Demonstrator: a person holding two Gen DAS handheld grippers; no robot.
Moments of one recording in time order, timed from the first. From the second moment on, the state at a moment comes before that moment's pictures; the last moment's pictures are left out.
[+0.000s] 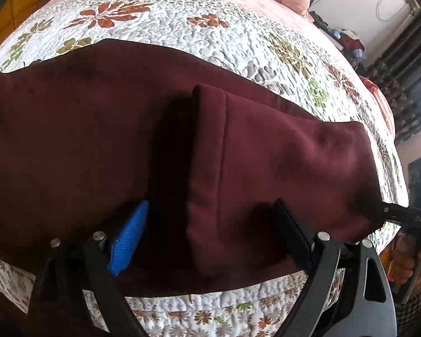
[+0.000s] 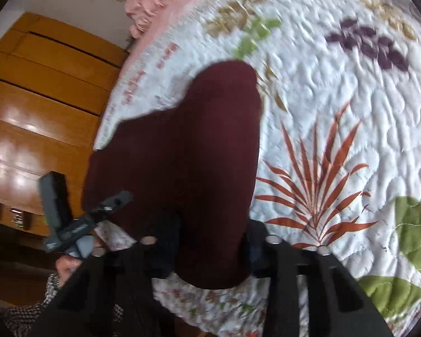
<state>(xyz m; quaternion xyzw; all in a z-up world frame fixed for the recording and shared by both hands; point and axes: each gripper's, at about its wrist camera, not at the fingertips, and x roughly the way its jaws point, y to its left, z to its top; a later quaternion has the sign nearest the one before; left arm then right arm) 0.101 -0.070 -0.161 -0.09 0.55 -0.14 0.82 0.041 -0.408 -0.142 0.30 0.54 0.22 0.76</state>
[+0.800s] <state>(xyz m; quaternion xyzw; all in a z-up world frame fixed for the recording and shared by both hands) 0.085 -0.031 -0.152 -0.11 0.53 -0.12 0.83 0.035 -0.323 -0.102 0.11 0.54 0.12 0.83</state>
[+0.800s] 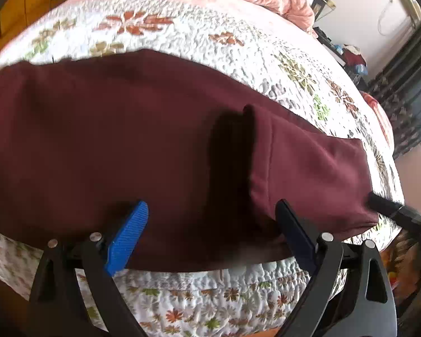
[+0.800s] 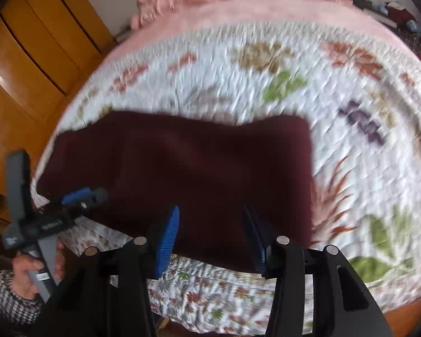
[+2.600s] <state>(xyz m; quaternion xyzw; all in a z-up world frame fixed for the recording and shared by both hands) 0.091 0.233 -0.183 -0.54 0.40 -0.07 0.74 0.050 -0.232 -0.115 0.12 0.55 0.19 0.80</state>
